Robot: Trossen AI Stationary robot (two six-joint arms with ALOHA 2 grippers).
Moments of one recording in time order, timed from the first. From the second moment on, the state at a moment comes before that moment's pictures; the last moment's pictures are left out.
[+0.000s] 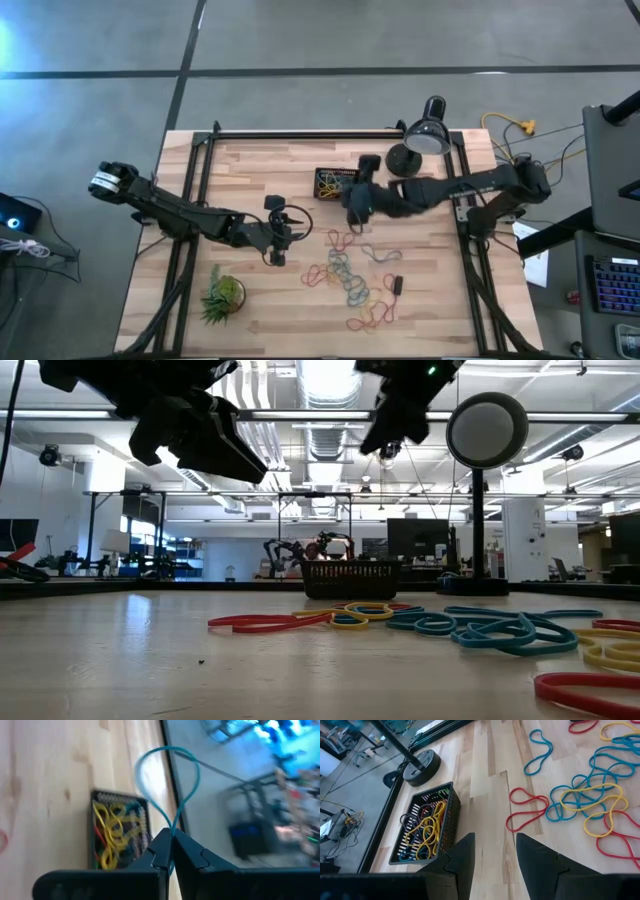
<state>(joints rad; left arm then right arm) -0.30 1.32 0.71 0.05 -0.53 0.19 0.09 1.56 1.24 -0.52 0.74 -0.24</state>
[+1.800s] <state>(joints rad) -0.30 1.32 0.69 0.04 -0.53 0.16 -0.29 1.72 1.04 -0.16 0.12 -0.24</state>
